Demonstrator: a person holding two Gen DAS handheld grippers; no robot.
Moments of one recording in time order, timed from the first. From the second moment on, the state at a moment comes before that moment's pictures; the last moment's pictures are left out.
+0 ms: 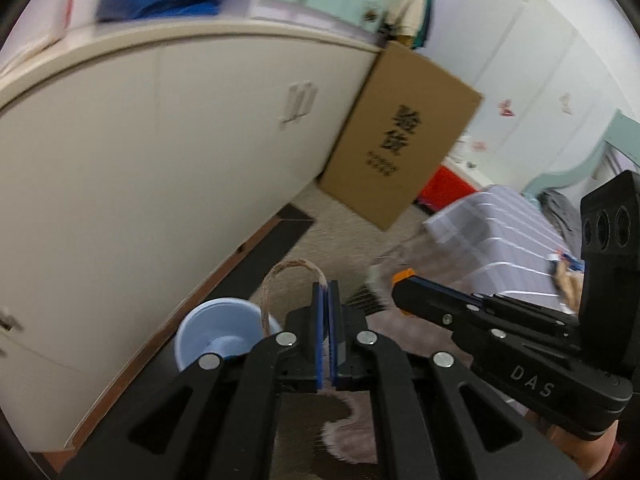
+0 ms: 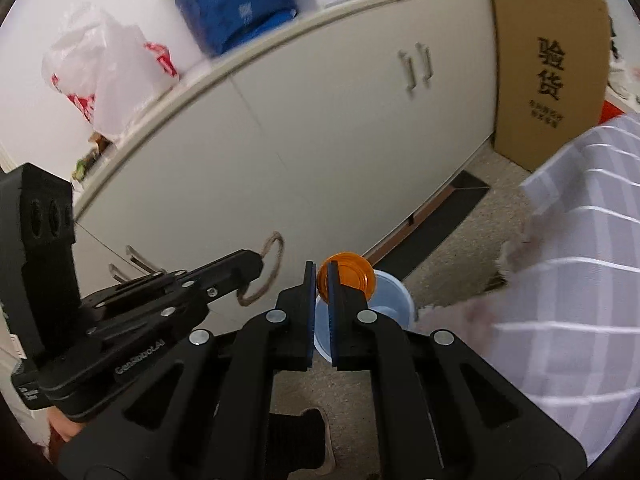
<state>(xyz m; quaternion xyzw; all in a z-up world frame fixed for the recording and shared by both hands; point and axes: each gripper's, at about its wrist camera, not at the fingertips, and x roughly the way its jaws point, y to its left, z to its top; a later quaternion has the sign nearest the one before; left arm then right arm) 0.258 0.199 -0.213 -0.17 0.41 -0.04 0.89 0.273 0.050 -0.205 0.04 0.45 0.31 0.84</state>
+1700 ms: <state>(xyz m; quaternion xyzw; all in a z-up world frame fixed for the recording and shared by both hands) 0.318 0.217 -0.318 -0.17 0.57 0.01 0.80 0.289 0.054 -0.241 0.03 0.43 0.22 0.87</state>
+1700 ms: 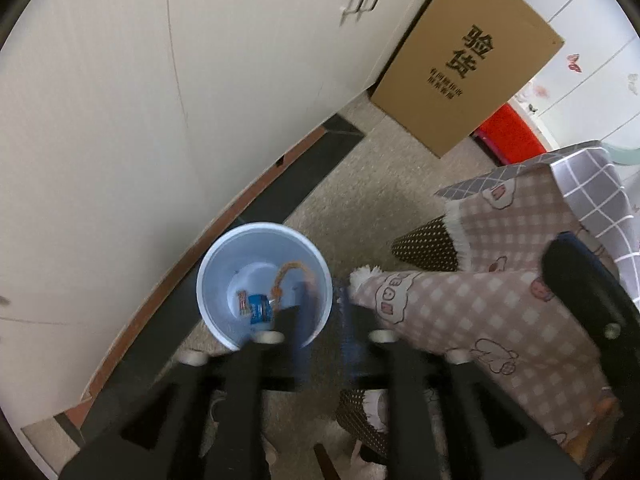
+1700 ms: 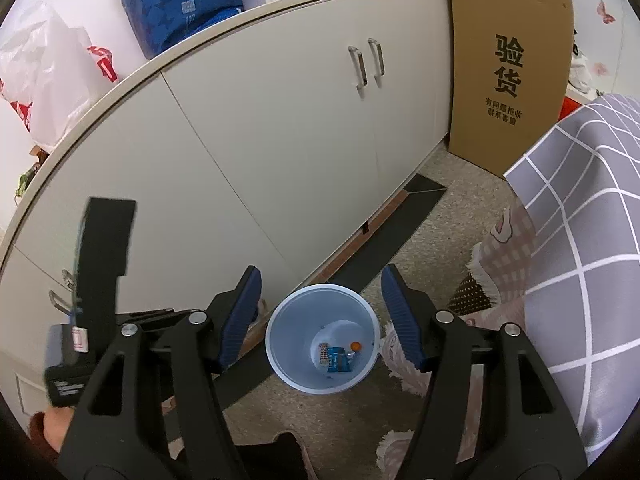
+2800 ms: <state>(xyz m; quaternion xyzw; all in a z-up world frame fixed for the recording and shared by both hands) 0.328 0.195 -0.333 -0.09 0.62 0.04 0.78 0.271 0.030 -0.221 0.06 0.42 0.22 0.88</state>
